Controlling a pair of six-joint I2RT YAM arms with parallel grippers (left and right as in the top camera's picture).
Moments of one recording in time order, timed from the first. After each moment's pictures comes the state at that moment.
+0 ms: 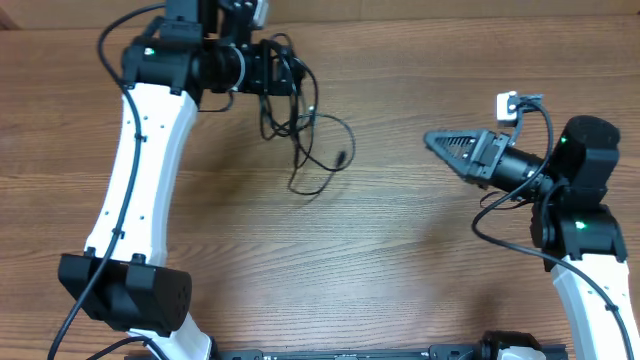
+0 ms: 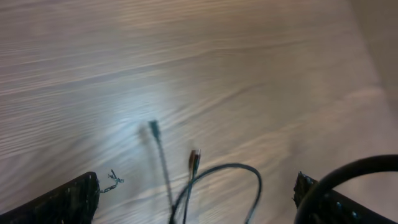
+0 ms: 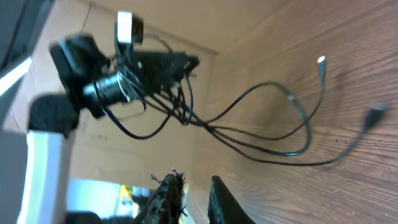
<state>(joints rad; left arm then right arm) -0.18 1.83 1.95 -1.03 0.47 -0.12 -0.06 1.08 0.89 -0.19 -1.08 0.83</state>
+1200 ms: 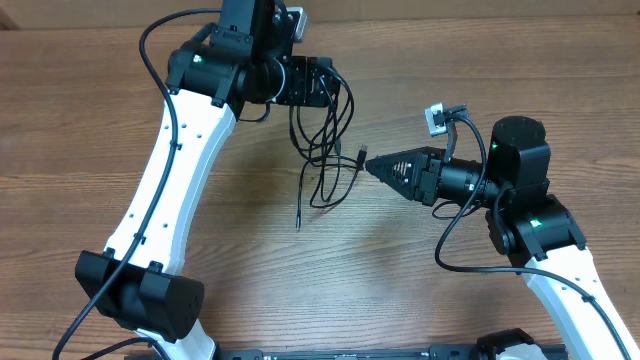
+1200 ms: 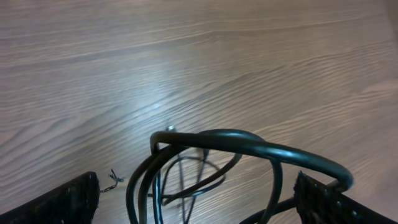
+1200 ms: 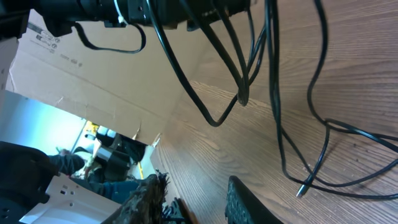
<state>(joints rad) -0.32 1.83 1.95 -1.06 0.30 -0.23 0.22 1.12 0.89 -0.19 -0.96 0.57</state>
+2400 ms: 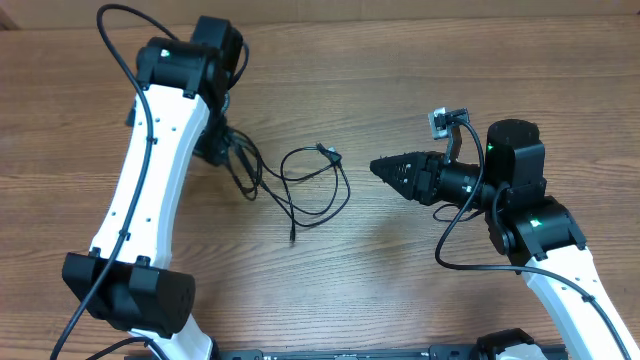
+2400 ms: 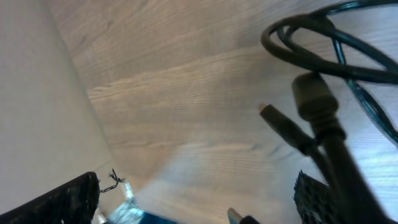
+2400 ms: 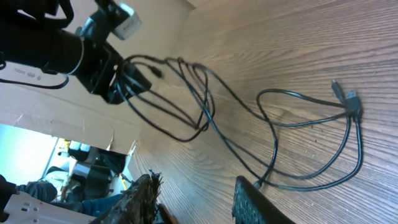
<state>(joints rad) -0.20 1.83 1.95 -1.63 -0.53 0.10 0.22 1.12 0.89 -0.30 -0.84 0.54</state>
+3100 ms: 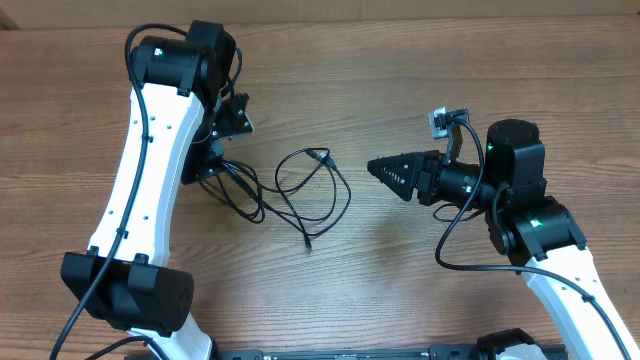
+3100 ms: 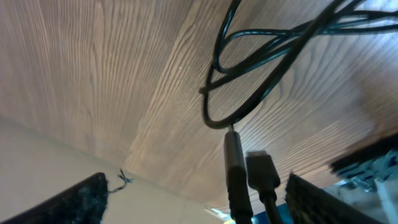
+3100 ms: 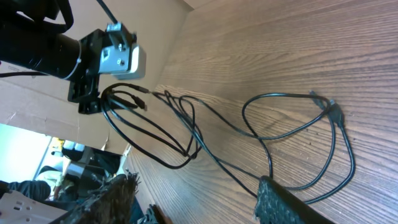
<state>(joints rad) -0.19 1.83 1.95 -1.69 -0.39 0.88 0.22 1.12 0.89 -0.30 -0.82 0.52</state>
